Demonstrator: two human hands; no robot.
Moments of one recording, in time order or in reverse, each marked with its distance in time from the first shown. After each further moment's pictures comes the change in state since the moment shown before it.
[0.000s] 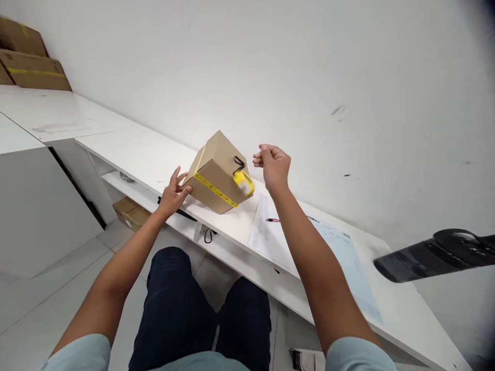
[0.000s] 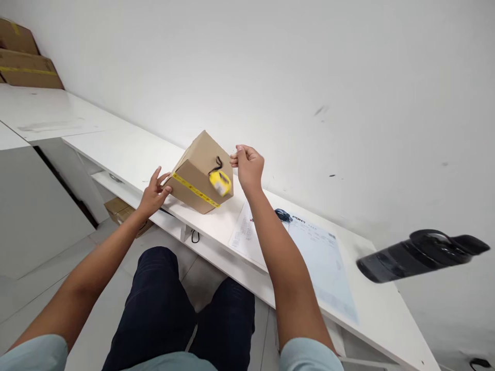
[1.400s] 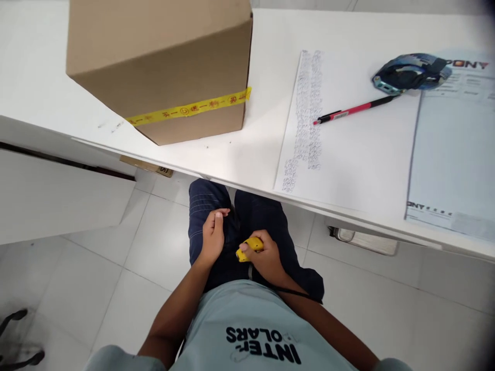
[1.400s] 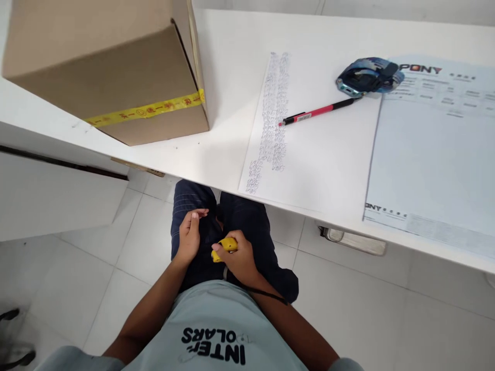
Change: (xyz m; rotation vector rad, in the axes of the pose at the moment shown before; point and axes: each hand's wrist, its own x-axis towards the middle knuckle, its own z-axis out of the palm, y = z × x) left_hand -0.240 0.048 0.114 -0.205 -0.241 -0.746; right_hand -0.377 0.086 -0.051 -0.150 -0.135 1.051
